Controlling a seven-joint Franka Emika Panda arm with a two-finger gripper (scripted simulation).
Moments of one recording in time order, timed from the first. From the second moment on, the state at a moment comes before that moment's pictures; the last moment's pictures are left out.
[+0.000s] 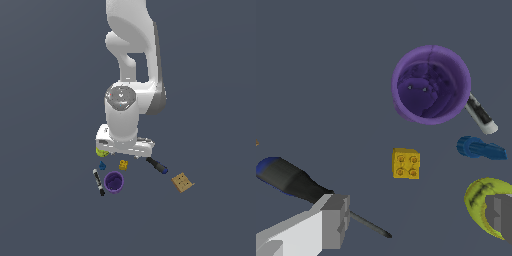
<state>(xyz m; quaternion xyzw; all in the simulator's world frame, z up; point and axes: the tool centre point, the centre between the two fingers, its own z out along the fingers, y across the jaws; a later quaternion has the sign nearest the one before) 0.062 -0.014 0.132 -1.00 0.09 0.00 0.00</state>
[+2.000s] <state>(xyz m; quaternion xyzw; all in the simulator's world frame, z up) 0.060 -0.021 0.022 -0.99 0.12 0.00 0.00</state>
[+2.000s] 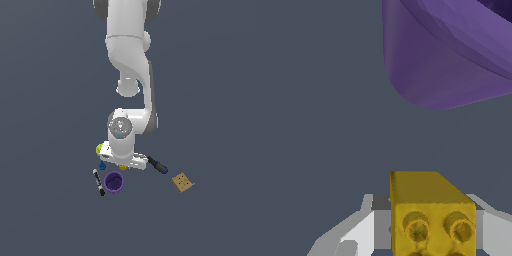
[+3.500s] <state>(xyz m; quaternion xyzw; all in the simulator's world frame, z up) 0.039 0.023 0.204 -0.99 0.12 0.00 0.00</state>
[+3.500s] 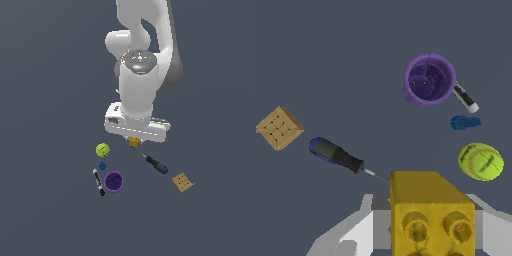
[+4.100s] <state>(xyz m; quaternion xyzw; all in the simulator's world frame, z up) 0.028 0.051 0.316 -0.99 0.12 0.00 0.00</state>
